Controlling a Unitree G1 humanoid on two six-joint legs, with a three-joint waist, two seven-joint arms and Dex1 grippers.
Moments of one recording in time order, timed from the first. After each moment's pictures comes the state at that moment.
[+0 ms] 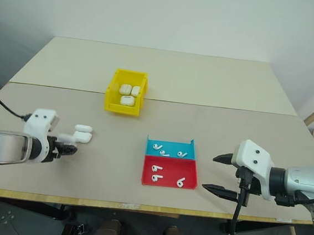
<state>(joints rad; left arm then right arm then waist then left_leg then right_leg) -0.29 1.22 0.09 -0.34 -1.75 1.09 0.54 0.04 -1.11 -0.34 -0.59 0.60 0.65 1.07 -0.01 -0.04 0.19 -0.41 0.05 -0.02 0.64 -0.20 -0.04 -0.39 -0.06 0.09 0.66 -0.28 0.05</state>
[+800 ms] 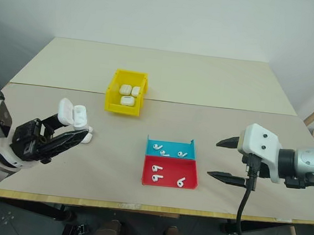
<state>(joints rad) 0.01 0.69 0.39 -0.54 -1.12 0.37 -0.96 -0.11 -1.17 -0.30 -0.52 0.56 0.57 1.18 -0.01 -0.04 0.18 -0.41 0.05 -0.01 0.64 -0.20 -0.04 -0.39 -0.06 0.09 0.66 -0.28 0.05</state>
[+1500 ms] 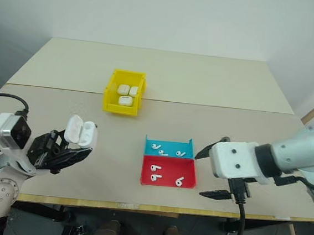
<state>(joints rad) -0.06 0.57 0.27 -0.36 -1.02 0.33 -1.24 -0.51 -1.28 0.09 -0.63 0.42 0.43 1.39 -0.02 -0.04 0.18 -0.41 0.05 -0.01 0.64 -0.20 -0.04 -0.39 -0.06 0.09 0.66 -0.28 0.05</state>
